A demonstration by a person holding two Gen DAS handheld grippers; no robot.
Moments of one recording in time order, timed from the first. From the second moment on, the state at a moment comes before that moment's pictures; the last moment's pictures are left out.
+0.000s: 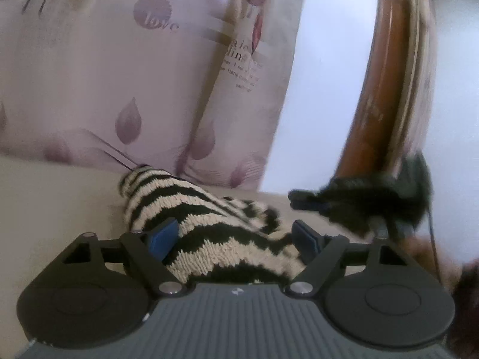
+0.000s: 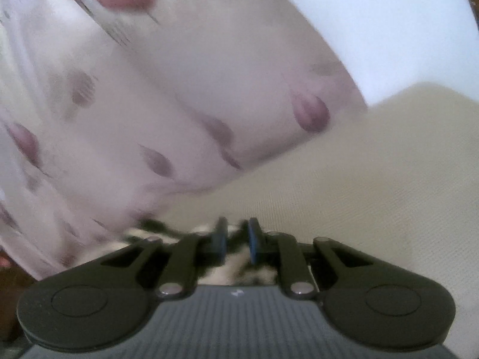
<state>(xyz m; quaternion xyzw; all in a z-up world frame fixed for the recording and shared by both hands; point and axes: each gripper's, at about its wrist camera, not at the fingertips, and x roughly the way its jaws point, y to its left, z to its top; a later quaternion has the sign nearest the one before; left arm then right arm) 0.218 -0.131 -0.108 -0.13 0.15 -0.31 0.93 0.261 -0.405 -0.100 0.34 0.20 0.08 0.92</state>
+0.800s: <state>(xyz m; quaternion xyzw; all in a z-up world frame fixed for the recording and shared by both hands) 0.205 -0.105 -0.121 -0.20 0.12 -0.23 0.94 0.187 -0.343 -0.100 0.16 0.30 0.12 0.93</state>
